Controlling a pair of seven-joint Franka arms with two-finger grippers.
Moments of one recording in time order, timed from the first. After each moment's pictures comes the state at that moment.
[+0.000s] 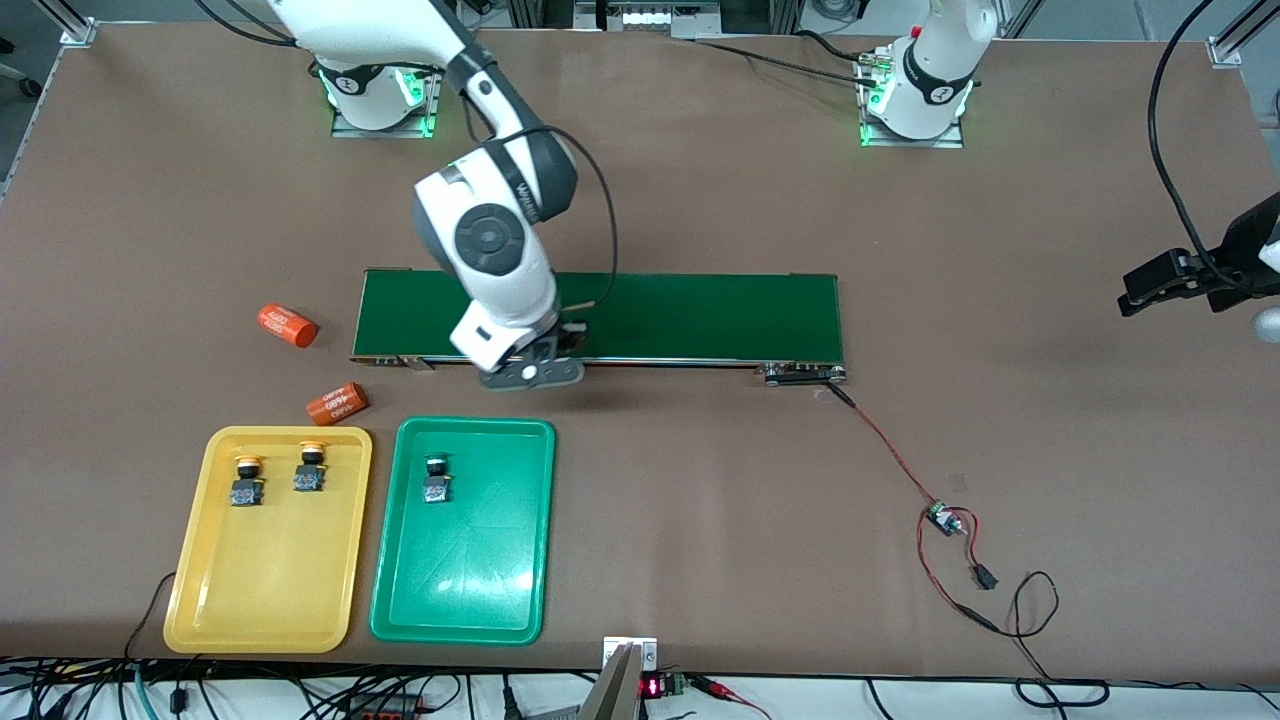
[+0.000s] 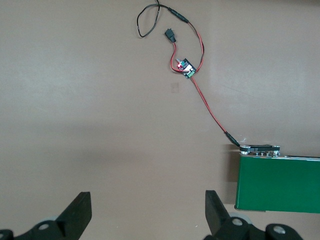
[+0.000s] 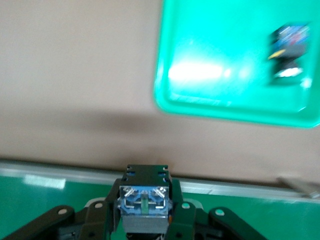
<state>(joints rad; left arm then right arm) 0.11 0.14 -0.07 -1.47 0.01 1.62 -0.03 0.59 0.56 -0.03 -1.53 -0.01 2.12 0.50</state>
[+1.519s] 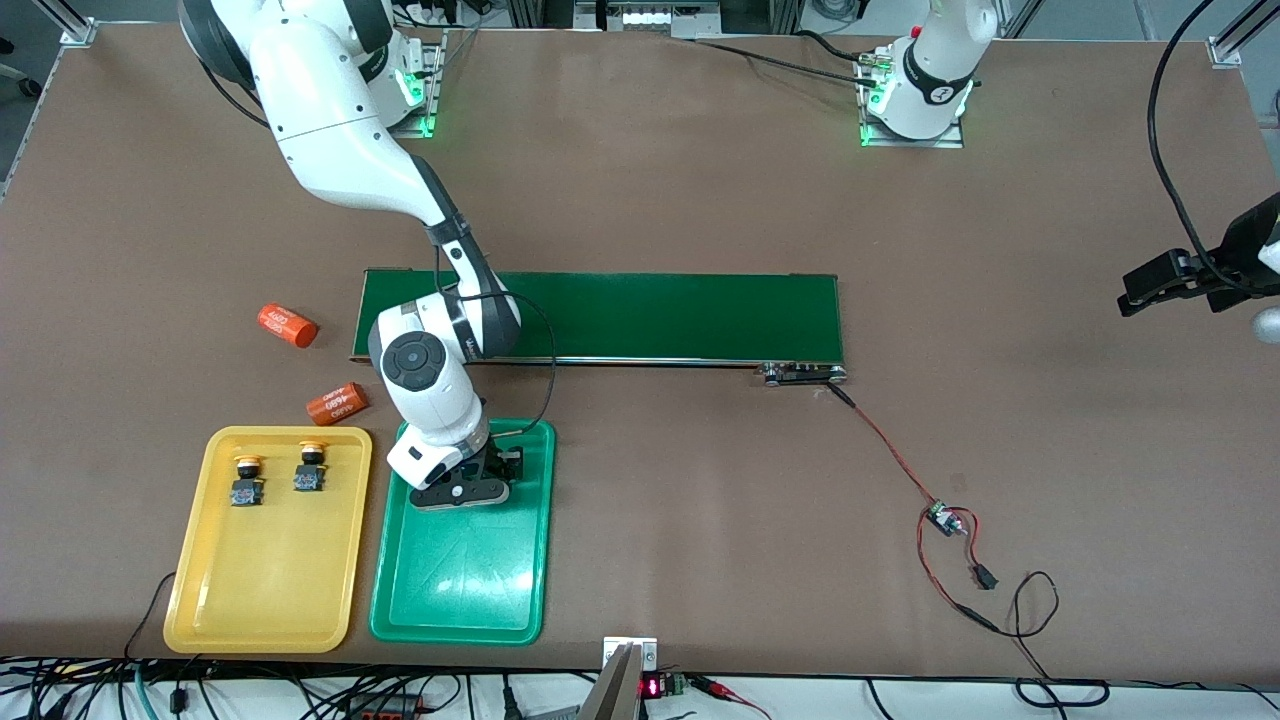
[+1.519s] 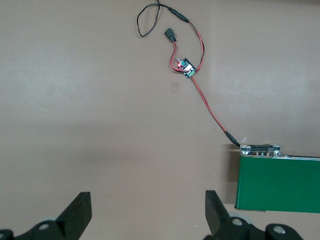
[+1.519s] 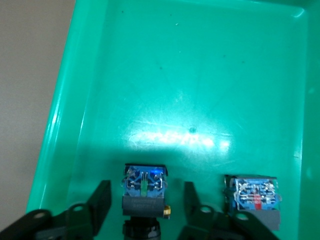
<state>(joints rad) 0.11 0.14 -0.07 -1.47 0.01 1.62 -0.03 0.48 0.92 -0.12 -1.36 -0.01 2.56 0.30</state>
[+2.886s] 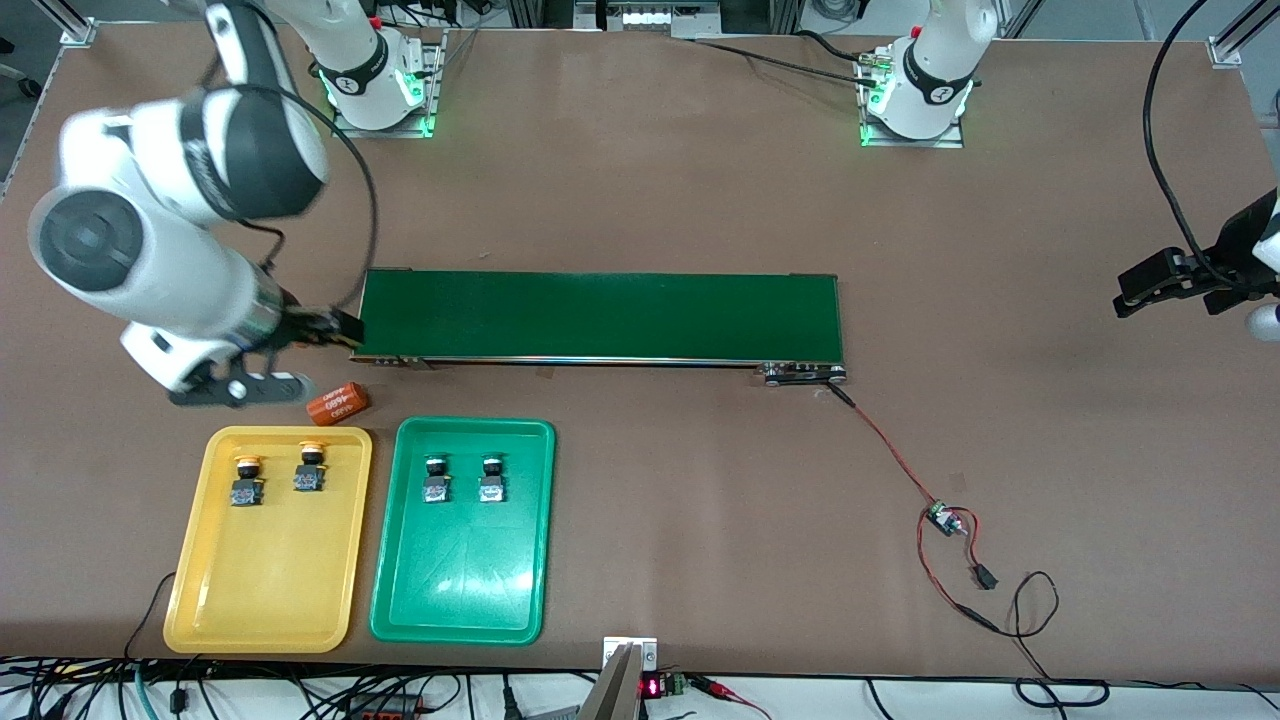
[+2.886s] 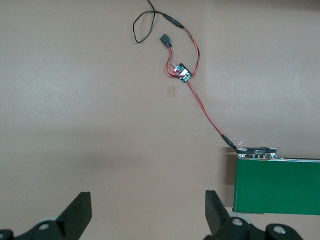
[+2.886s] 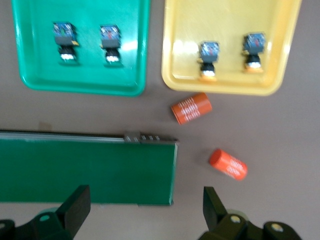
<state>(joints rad) 0.10 0.13 -0.08 -1.47 0.01 1.64 -0.03 0.33 0.27 -0.13 -1.54 -0.02 1.67 0.16</state>
